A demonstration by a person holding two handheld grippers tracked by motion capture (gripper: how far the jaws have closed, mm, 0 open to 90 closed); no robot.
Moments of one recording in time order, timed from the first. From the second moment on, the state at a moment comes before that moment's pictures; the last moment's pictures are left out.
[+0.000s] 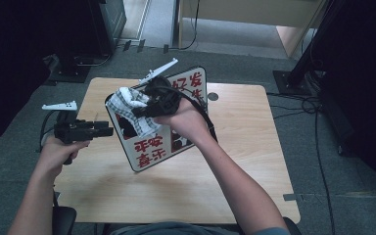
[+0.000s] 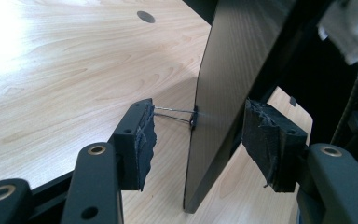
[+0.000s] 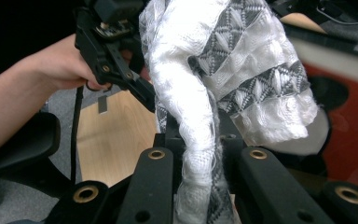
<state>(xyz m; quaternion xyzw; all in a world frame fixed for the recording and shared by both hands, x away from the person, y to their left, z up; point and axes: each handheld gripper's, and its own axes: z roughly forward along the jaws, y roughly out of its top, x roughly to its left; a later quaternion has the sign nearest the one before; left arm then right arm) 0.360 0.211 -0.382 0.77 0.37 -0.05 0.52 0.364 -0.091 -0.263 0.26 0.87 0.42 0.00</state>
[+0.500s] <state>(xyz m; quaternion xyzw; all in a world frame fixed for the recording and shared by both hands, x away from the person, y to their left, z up) 0.377 0.205 -0.382 0.77 0.35 -0.05 0.53 0.376 -0.062 -0.246 0.26 0.87 0.42 0.02</state>
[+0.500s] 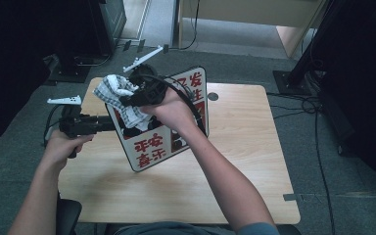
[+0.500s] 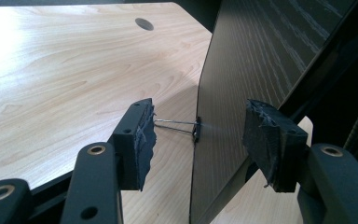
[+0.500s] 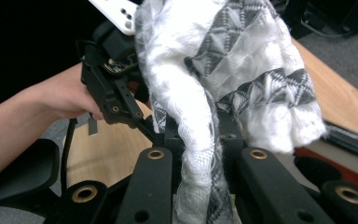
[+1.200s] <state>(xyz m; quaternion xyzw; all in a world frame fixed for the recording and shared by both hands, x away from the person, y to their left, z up) 0.378 0.204 -0.384 0.77 0.35 -0.06 0.52 0.375 -0.065 -0.284 0.27 0.87 0.41 -0.01</state>
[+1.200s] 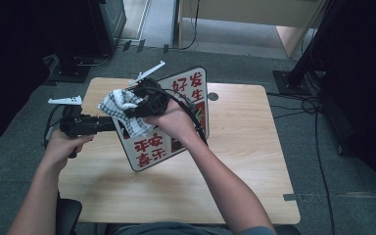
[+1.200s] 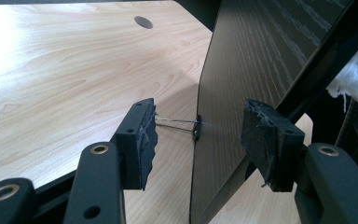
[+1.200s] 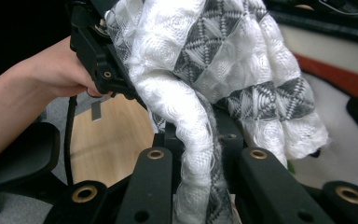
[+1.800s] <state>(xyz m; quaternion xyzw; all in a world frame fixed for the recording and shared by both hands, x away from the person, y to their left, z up) 0.377 0.203 -0.385 0.78 0.35 -0.05 0.52 0.370 -0.066 -0.306 0.28 0.87 0.40 -0.01</state>
